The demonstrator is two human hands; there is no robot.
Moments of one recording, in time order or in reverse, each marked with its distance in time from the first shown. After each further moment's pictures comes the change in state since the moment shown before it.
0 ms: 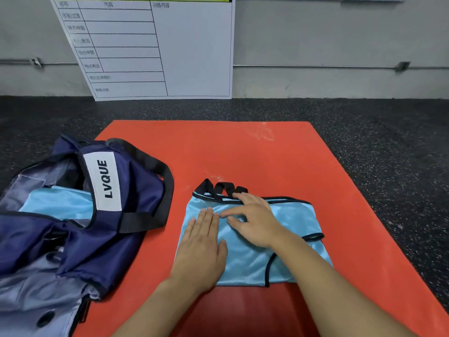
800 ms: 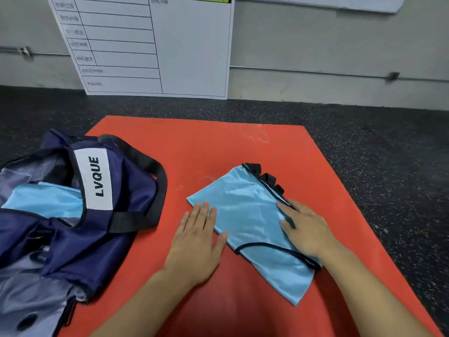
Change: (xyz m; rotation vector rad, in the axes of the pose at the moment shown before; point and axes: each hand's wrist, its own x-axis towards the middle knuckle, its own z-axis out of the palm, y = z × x) left_hand 0.015 -0.003 -0.009 -0.088 -0.010 -0.046; right_hand -0.053 0.073 -0.057 -0.313 -0.050 0.414
